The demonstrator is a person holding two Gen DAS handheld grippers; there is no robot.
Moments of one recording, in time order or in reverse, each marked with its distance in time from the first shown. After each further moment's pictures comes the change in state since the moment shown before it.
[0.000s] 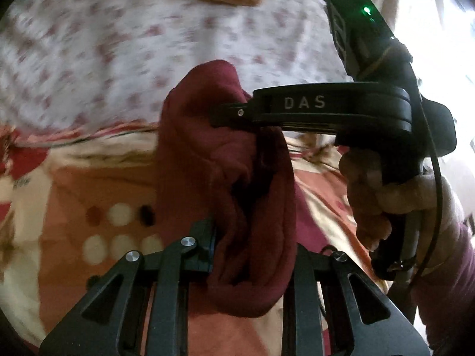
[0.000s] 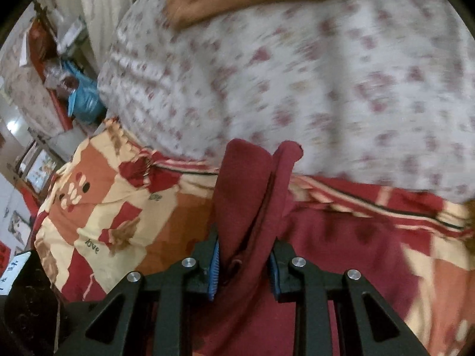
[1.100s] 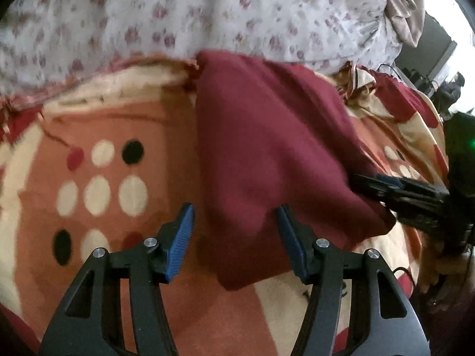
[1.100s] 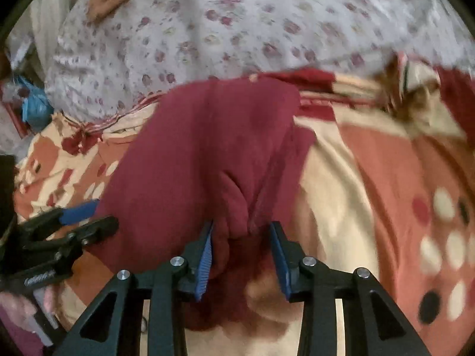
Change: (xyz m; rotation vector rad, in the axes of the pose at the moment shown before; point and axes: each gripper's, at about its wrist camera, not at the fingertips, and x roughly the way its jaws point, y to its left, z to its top) left arm 0.068 0.005 -0.047 -0.032 0.227 0.166; right arm -0.040 -0.114 -0.163 0.204 0.054 -0.151
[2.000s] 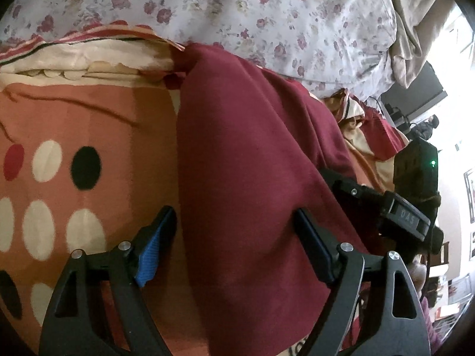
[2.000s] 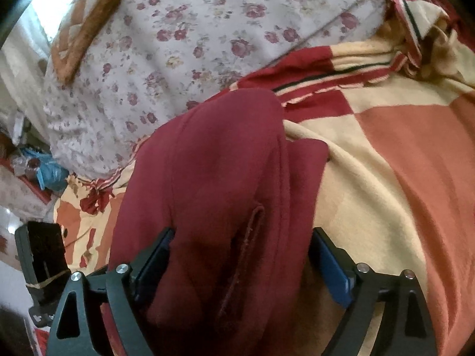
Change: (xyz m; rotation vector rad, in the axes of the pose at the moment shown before) left arm 0.042 0.027 0.036 -0.165 0.033 -0.252; right arm 0.054 -0.041 0.041 0.223 -0.033 0.184
